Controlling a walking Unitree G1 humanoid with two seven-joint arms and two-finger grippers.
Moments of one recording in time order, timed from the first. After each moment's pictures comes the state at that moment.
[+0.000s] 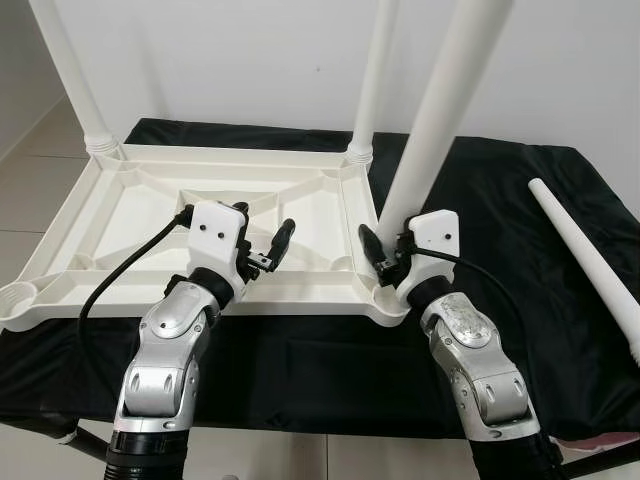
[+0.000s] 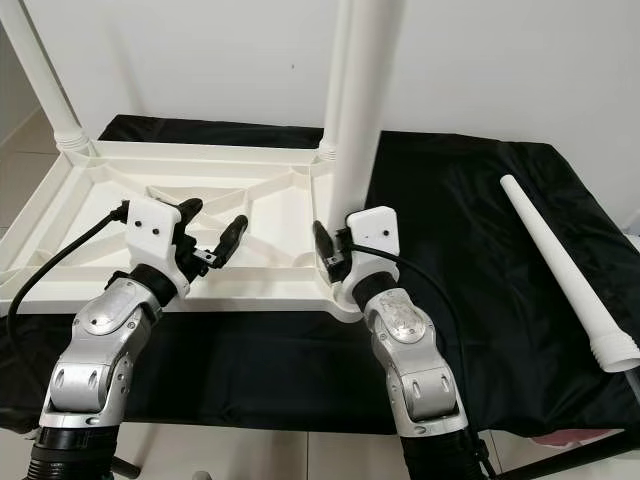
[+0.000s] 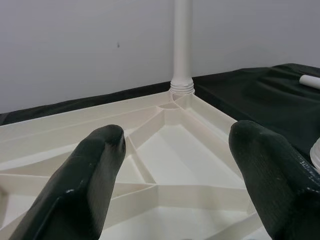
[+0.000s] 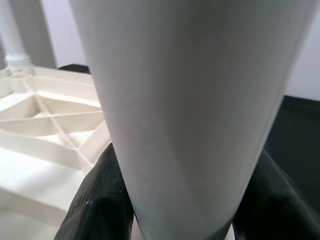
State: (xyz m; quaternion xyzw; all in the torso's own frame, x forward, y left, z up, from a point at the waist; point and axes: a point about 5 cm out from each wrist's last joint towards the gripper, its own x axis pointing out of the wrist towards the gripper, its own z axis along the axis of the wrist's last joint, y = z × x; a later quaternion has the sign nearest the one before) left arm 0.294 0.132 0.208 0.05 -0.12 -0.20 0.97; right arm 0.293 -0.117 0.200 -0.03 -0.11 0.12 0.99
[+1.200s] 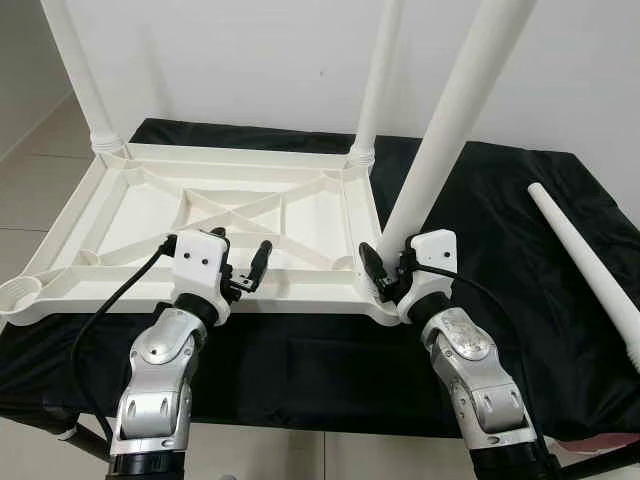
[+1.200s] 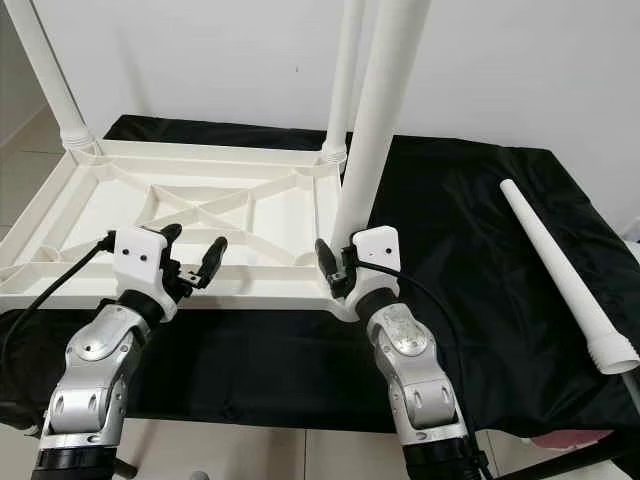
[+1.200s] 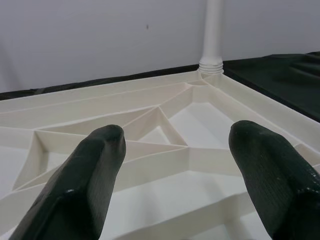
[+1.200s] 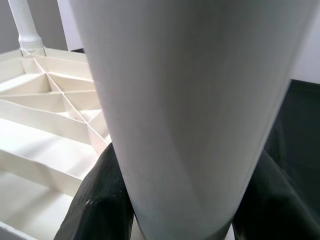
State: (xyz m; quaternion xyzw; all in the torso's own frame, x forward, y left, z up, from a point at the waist) left arm 0.289 0.150 0.183 0.07 -0.10 -0.15 0.98; right arm 0.292 -0.121 0.179 -0.04 -0.09 0.15 0.98
